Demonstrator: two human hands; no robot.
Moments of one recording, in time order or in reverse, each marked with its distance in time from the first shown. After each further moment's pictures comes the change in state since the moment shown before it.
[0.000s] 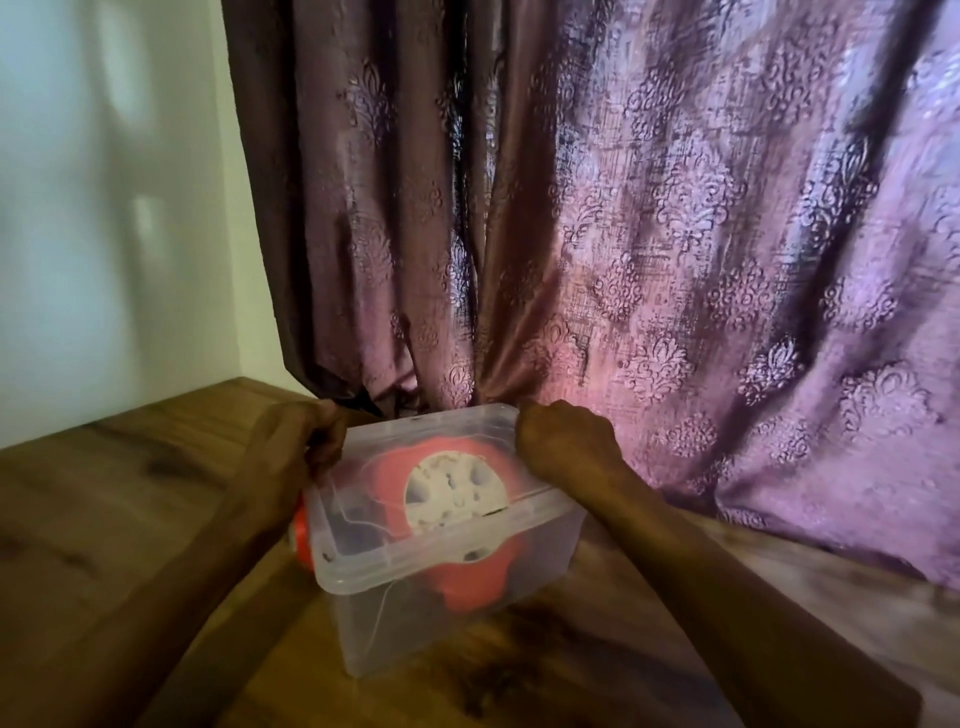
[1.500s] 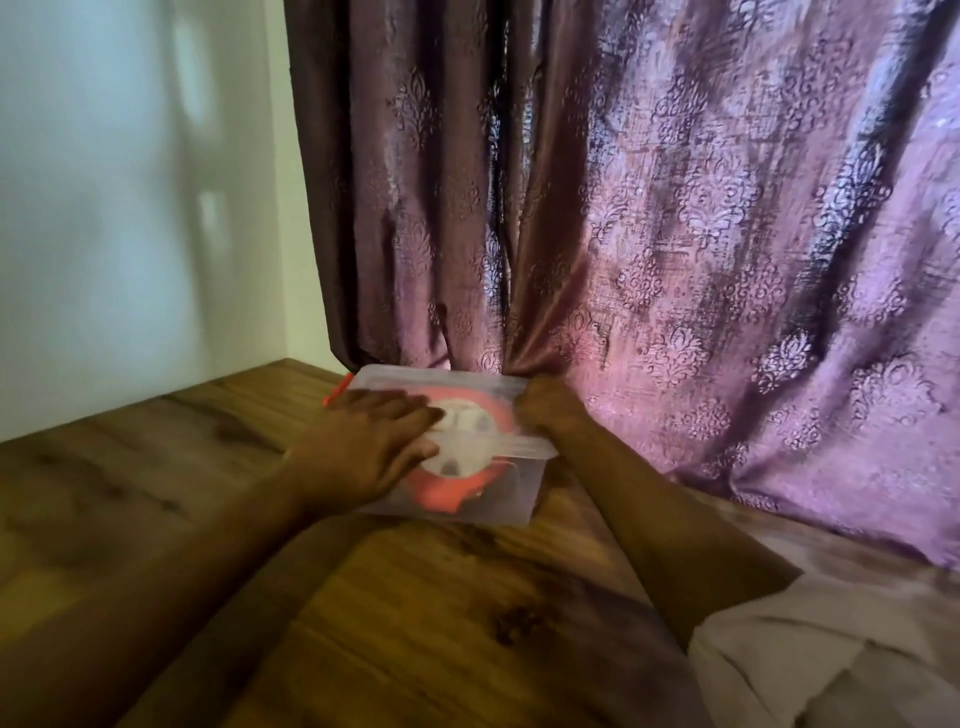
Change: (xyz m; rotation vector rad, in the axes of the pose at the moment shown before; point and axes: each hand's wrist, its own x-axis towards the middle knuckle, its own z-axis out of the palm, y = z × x) left_hand -0.002 -0.017 -0.004 0.886 -0.266 0.556; right_hand 0.040 -0.027 0.021 0.520 -0.073 0.234
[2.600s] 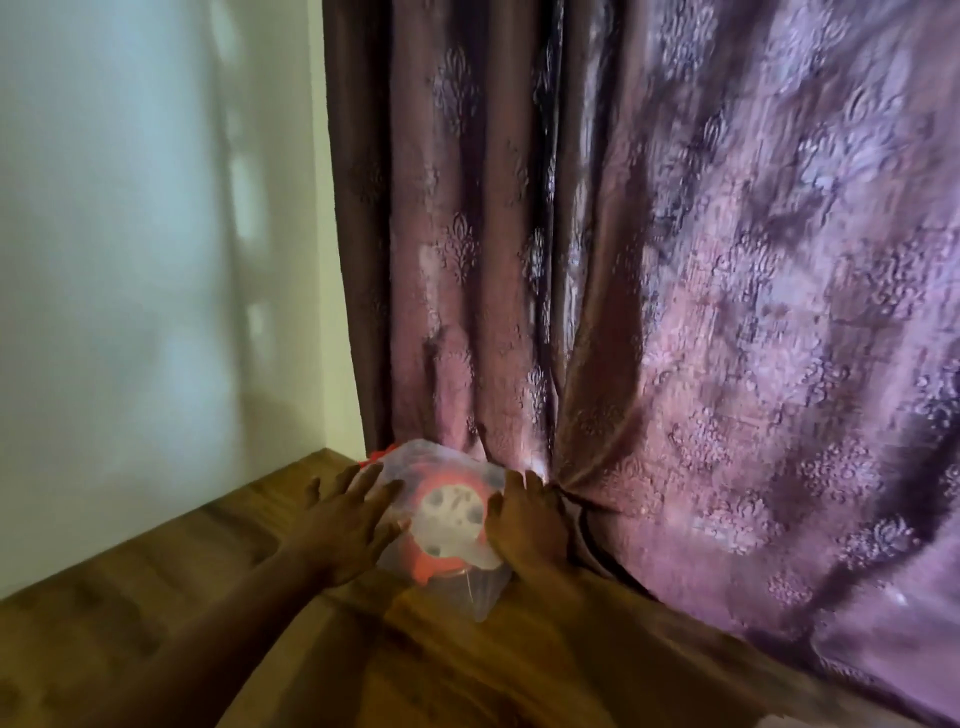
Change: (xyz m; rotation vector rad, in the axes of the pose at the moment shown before) left_hand 0.035 -0.105 0.022 -0.031 -0.355 -0.440; right_hand 0.037 -0.062 0.041 -0.139 0.124 -0.166
